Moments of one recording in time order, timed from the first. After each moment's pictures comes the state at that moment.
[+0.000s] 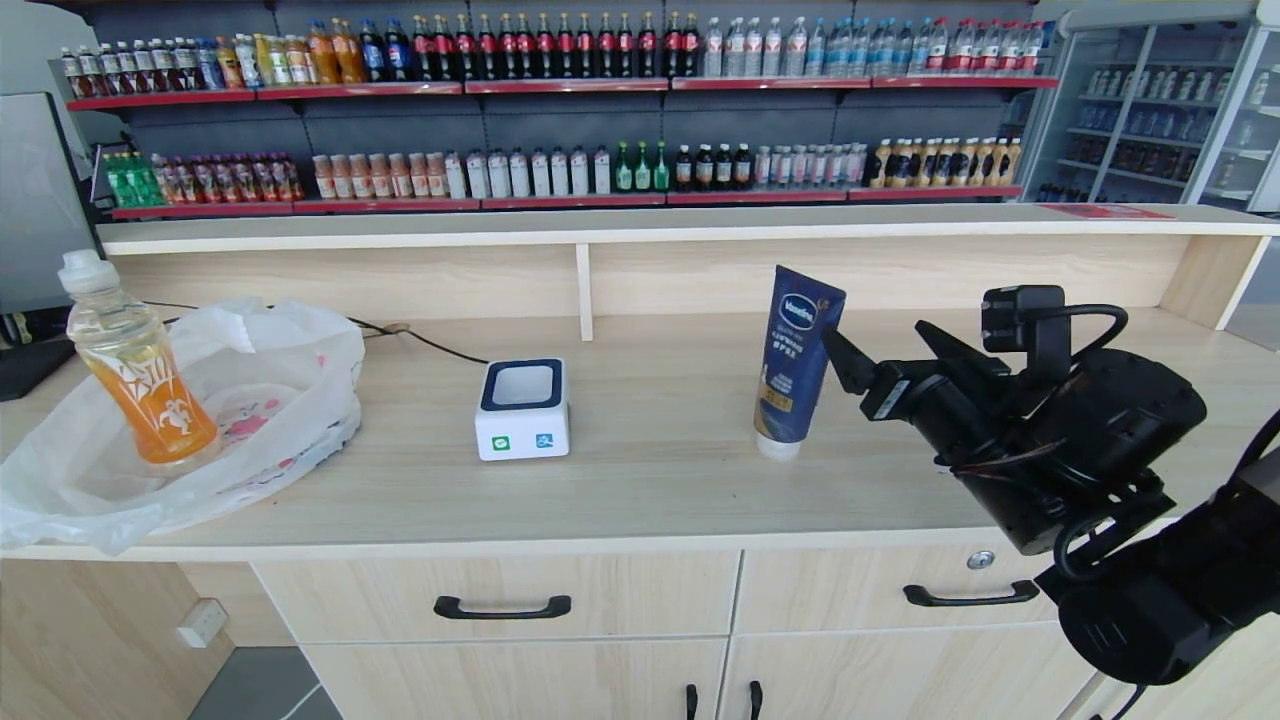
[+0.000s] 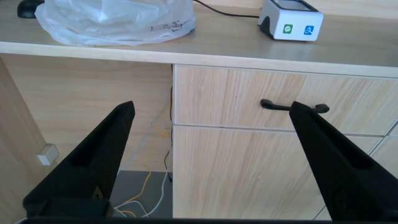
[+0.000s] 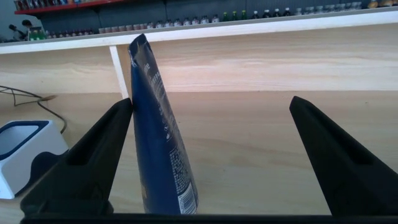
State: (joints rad) left arm 0.00 0.00 0.00 0.00 0.00 0.00; right arm 0.38 1.93 -0.61 -1.57 -0.17 0.04
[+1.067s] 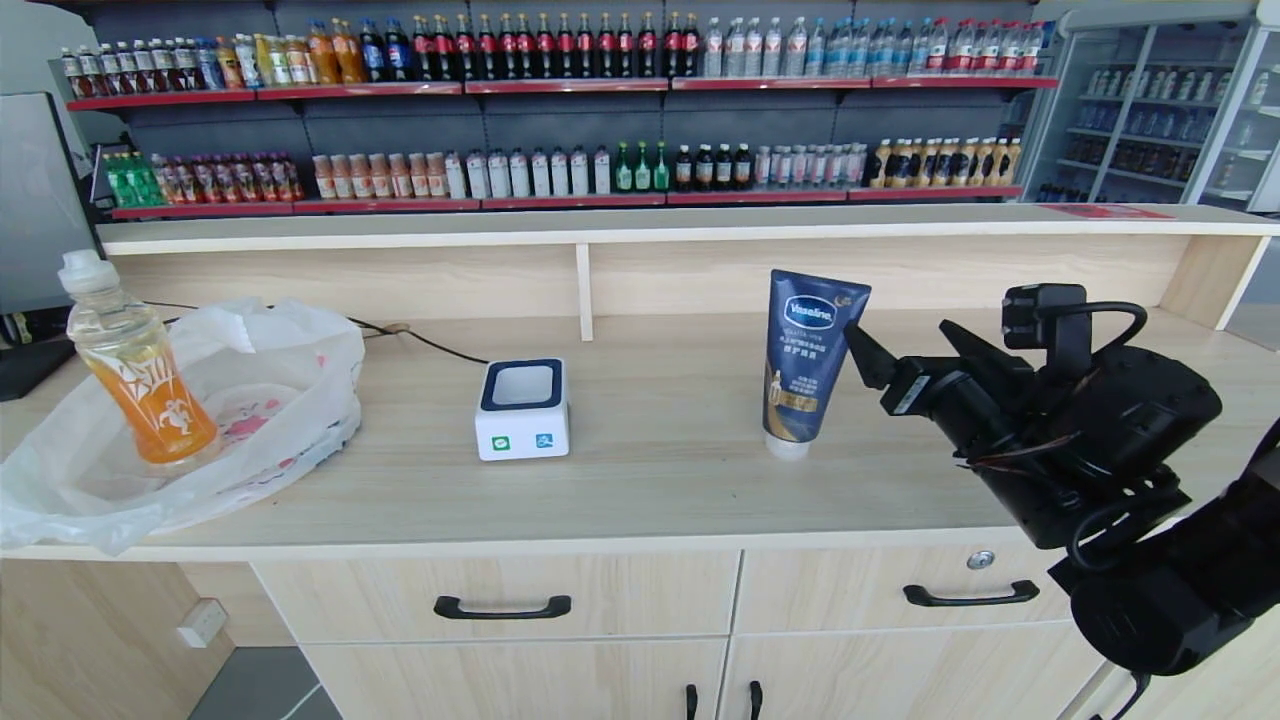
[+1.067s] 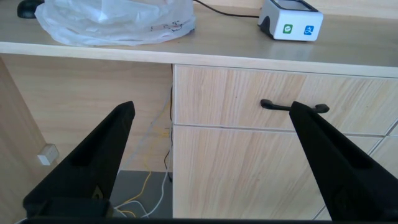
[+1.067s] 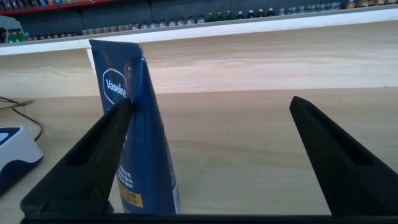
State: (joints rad) left arm 0.00 0.00 0.00 0.00 0.00 0.00; right arm 0.33 1.93 -0.60 -1.57 -0.17 0.04
